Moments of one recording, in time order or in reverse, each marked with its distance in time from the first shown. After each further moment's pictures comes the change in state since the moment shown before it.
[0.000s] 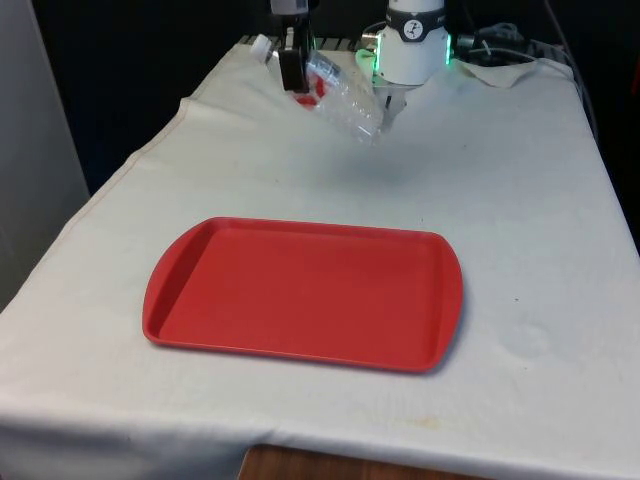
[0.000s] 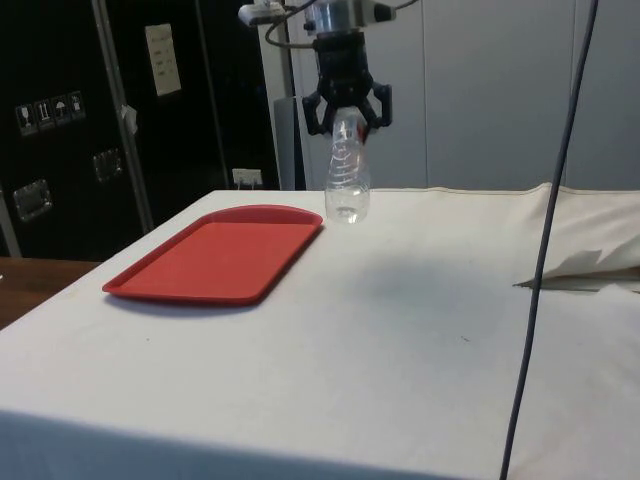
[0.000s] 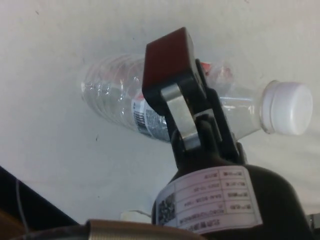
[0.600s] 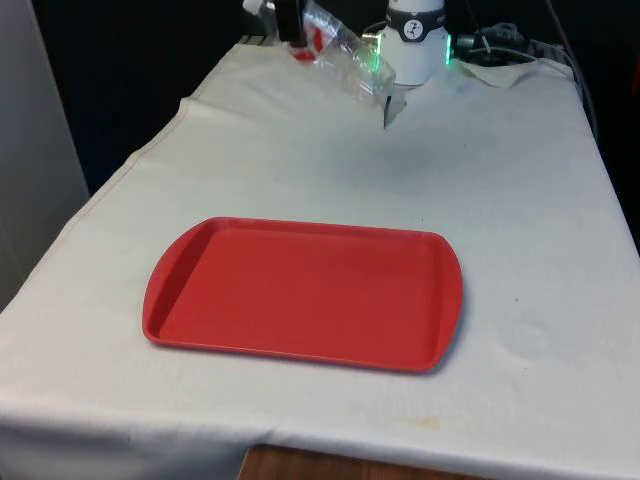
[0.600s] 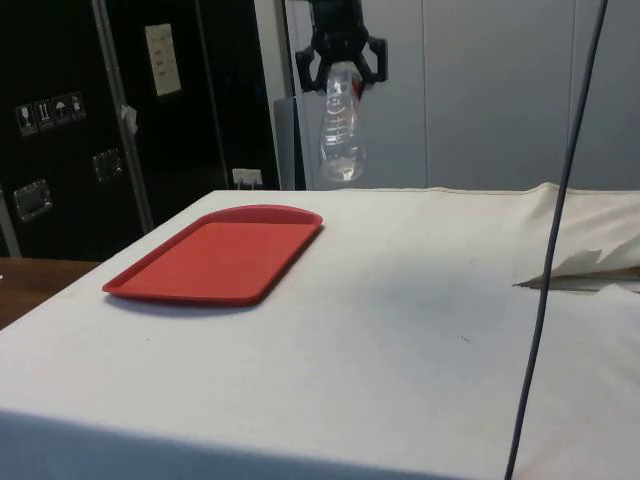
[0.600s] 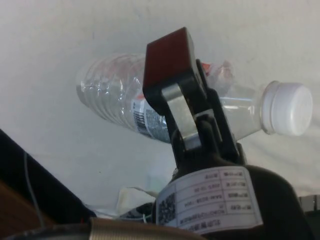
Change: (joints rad) arm -0.001 -0.101 0.000 0.084 -0.043 -0.170 0.009
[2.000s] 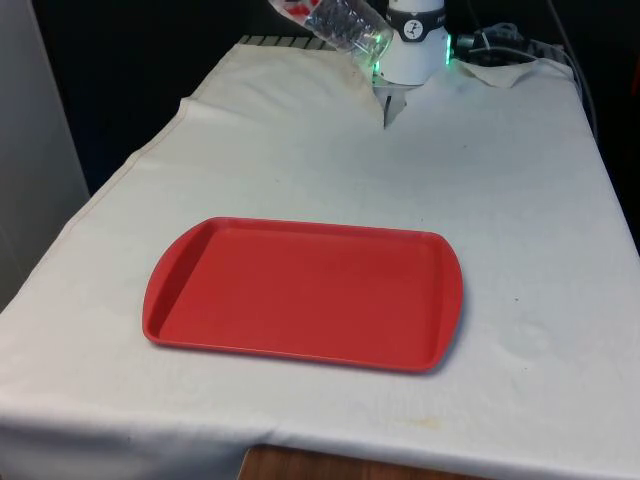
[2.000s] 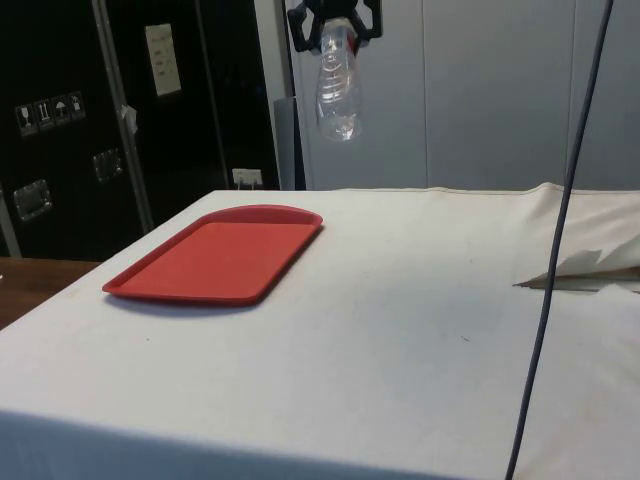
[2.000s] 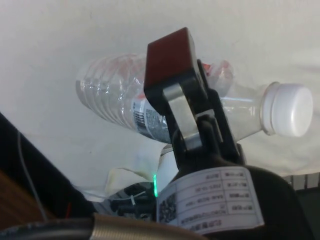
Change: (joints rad) arm -0.001 -0.034 0.016 0.121 -0.060 -0.164 0.014
